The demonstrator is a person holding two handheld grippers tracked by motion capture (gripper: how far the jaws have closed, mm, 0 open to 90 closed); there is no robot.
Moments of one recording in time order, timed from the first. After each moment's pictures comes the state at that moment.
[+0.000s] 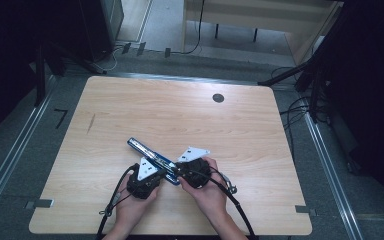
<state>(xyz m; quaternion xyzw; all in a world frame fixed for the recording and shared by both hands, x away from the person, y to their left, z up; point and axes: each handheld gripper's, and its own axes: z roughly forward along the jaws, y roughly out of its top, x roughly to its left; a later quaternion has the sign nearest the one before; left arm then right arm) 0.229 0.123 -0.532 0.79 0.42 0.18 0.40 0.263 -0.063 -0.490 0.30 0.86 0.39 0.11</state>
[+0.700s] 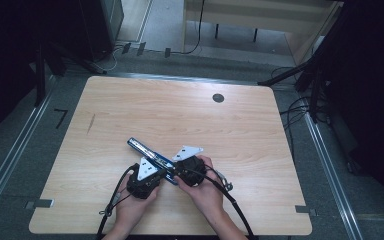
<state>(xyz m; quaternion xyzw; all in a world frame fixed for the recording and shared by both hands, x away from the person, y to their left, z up) 0.229 0.123 -0.532 0.79 0.42 0.18 0.40 0.269 -0.051 -0.493 0.30 0.88 0.36 0.10</state>
